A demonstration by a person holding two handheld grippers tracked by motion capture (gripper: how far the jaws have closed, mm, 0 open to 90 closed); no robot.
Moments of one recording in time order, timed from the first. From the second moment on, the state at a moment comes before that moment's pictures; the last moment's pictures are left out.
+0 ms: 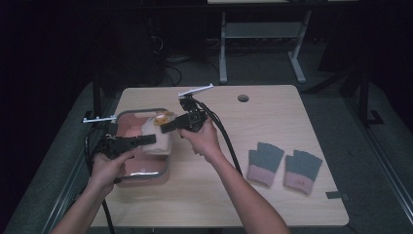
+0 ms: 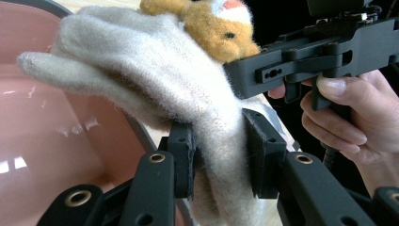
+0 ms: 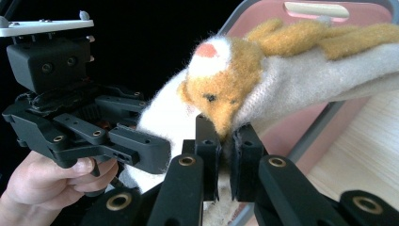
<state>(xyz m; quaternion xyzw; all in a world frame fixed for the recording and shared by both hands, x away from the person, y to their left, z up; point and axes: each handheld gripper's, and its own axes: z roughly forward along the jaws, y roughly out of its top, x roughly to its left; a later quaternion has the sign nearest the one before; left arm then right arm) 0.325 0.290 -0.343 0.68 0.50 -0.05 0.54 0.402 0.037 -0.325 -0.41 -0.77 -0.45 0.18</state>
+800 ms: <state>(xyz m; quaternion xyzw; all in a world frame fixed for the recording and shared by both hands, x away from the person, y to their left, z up) 0.317 0.326 -0.345 0.66 0.52 -0.04 0.53 0.407 0.078 -0.334 -0.39 -0.77 -0.45 0.20</state>
